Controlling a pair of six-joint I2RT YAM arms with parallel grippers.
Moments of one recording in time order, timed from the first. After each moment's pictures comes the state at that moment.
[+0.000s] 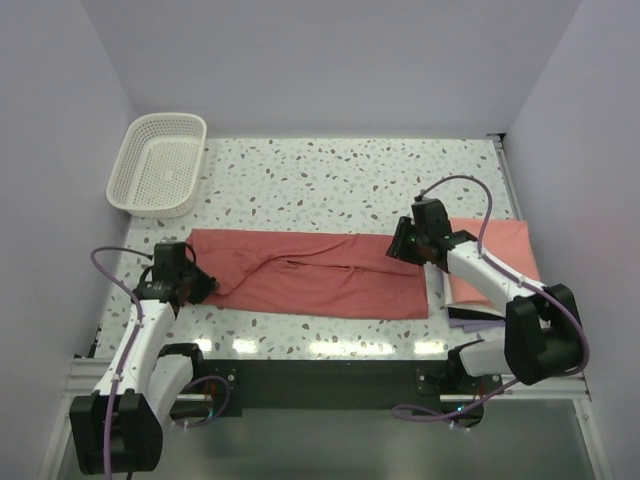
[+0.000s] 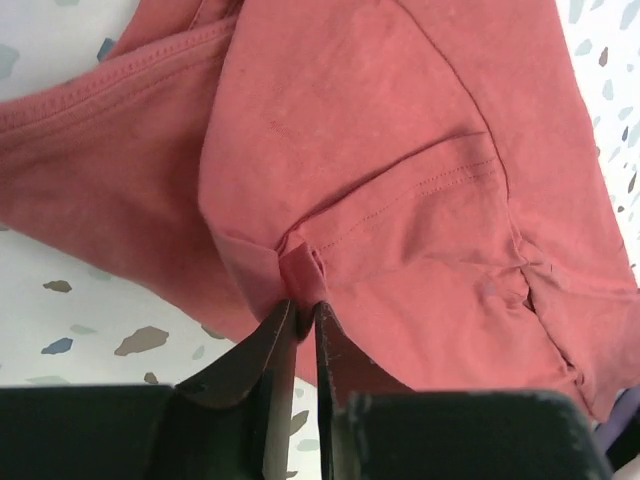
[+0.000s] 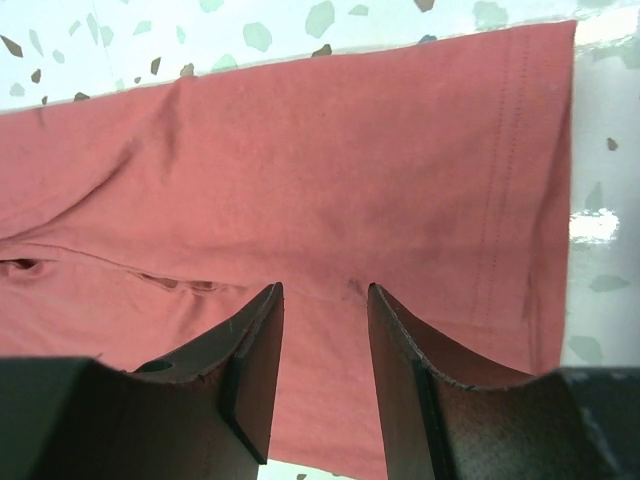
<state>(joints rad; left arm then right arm) 0.06 0.85 0.48 -0.59 0.06 -0.81 0.31 1.34 0.78 -0.35 -0.02 0.58</state>
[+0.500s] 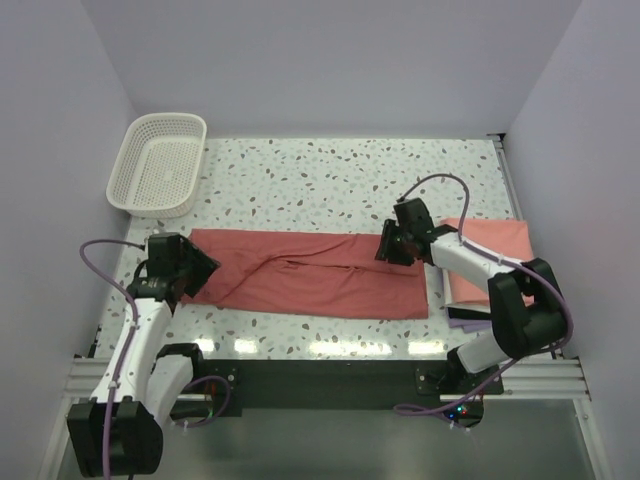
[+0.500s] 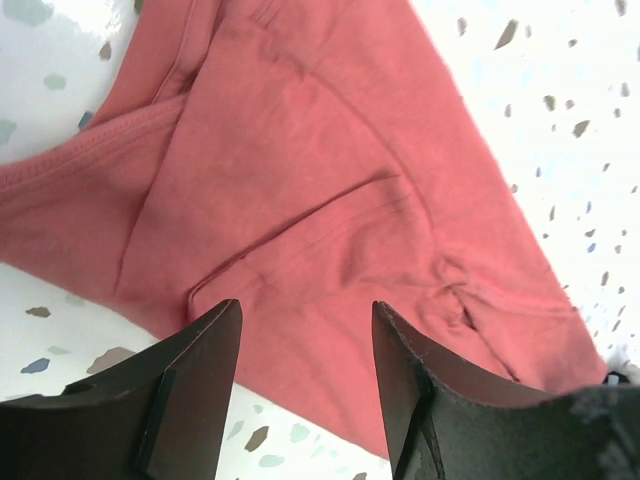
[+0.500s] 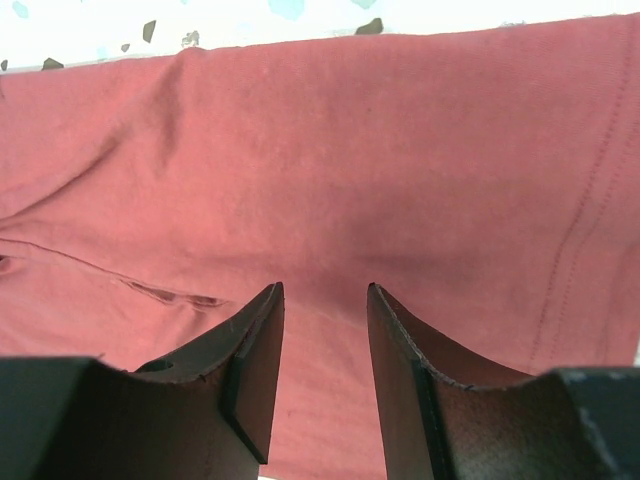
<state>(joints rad) 0.06 0.84 0.53 -0.58 0.03 -0.85 0.39 1.50 0.84 -0.33 -0.02 0.58</state>
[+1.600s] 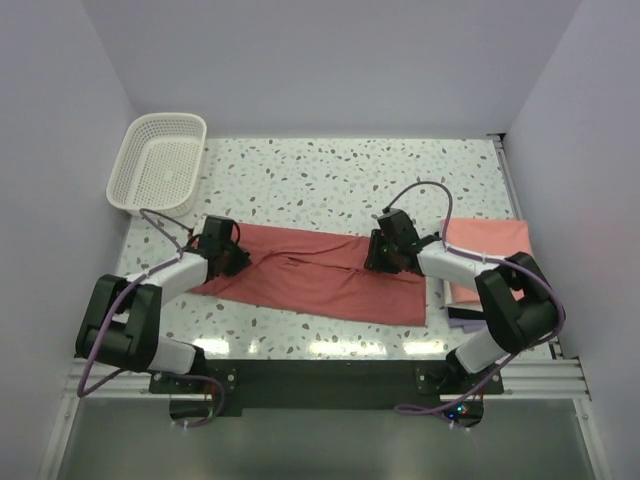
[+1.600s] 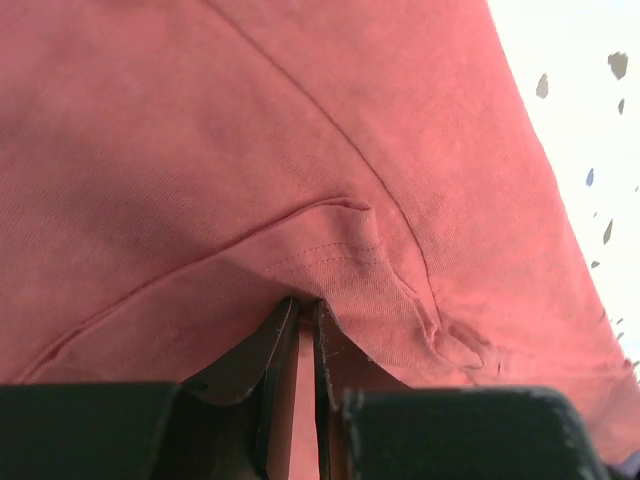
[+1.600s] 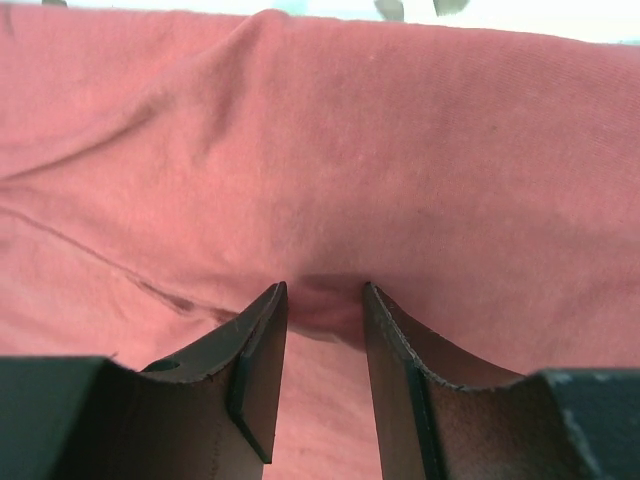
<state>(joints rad) -0.23 1.40 0.58 -0.16 -0.09 -1.01 0.51 1.57 0.79 -0.20 0.04 0.62</state>
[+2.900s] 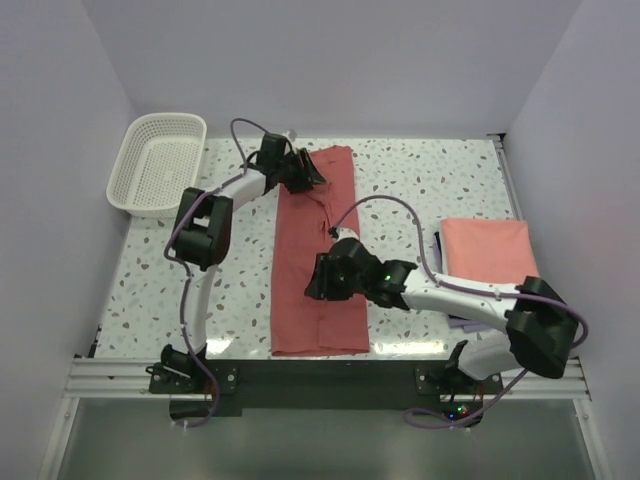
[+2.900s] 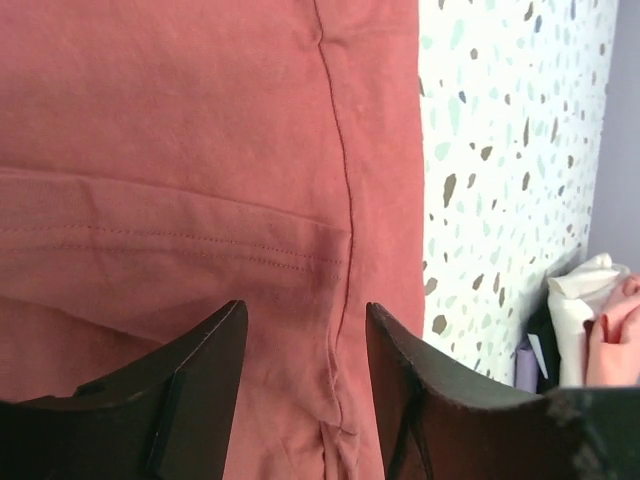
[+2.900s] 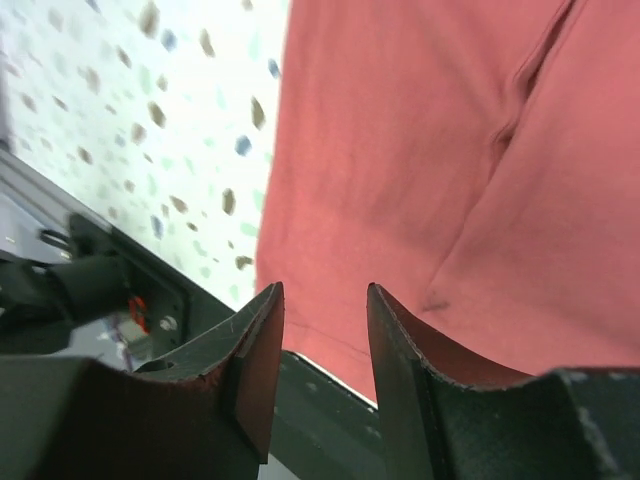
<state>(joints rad) -0.33 2.34 1.77 -0.12 0.38 -0.69 1.02 1.45 0.85 -0.17 0.03 0.92</state>
